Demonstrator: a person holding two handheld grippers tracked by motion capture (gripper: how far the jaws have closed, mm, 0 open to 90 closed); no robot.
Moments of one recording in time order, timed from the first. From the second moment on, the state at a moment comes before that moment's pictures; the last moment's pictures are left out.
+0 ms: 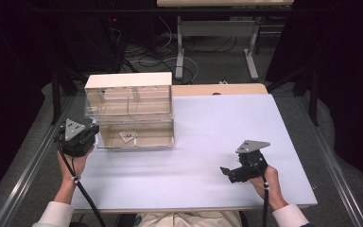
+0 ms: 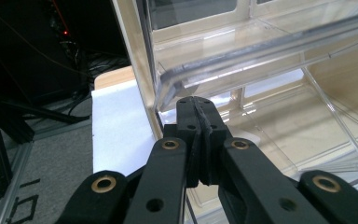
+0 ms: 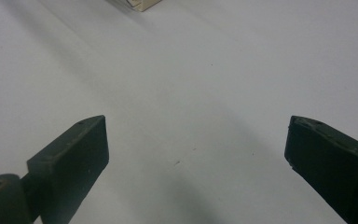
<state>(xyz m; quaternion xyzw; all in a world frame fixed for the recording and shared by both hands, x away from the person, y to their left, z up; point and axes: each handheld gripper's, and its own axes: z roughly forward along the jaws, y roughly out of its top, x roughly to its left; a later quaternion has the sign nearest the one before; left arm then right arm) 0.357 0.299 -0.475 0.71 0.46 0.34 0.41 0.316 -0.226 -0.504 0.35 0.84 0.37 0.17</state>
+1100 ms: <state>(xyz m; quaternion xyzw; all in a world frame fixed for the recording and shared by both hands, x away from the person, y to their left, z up) 0.332 0.301 -0.492 0.73 0.47 0.31 0.39 0.308 -0.242 -0.504 0.37 0.84 0.37 0.17</state>
